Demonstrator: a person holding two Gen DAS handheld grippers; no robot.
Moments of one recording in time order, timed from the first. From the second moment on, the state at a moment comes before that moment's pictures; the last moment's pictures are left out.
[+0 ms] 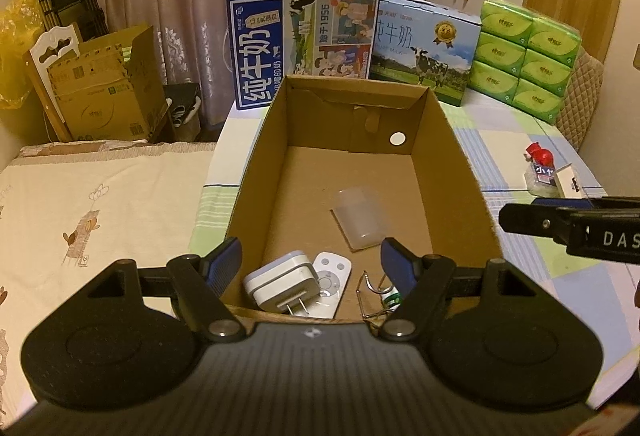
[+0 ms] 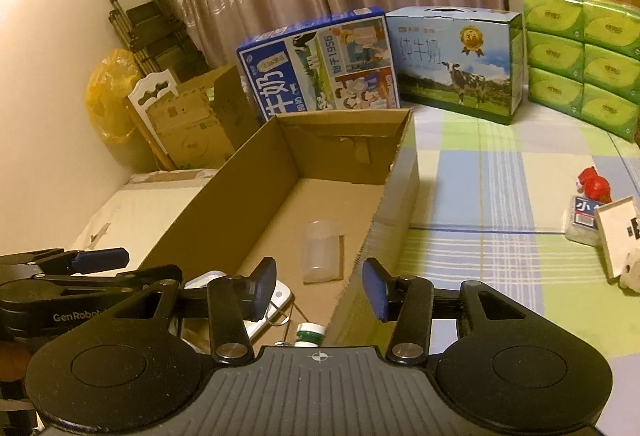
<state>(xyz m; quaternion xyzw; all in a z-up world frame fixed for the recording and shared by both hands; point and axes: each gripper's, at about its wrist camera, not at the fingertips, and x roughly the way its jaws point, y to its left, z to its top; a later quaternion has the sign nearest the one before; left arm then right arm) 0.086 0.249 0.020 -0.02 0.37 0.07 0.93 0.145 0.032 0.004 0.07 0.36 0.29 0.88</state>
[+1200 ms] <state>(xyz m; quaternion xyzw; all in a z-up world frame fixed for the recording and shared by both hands) 0.081 0.115 0.054 -0.01 0.33 0.00 0.94 0.099 -0.139 0.015 0.08 0.33 0.18 0.92</state>
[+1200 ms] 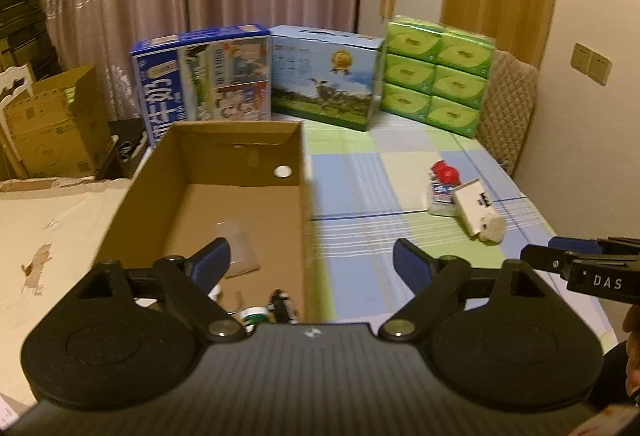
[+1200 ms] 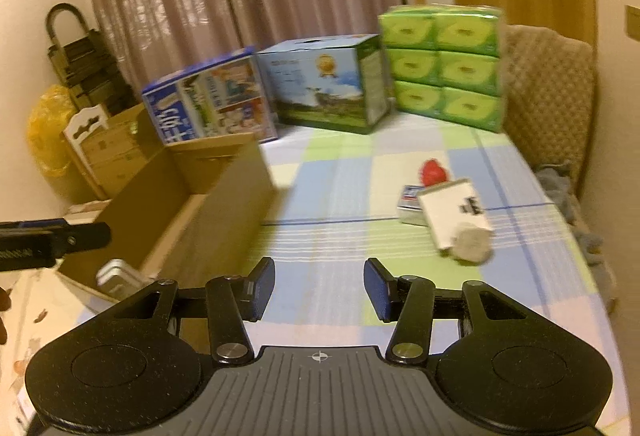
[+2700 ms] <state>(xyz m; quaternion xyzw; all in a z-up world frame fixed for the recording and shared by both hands) 0.254 -0.019 -0.100 0.01 0.35 -0.09 0.93 0.243 -0.249 -0.104 0.11 0.38 0.13 0.91</state>
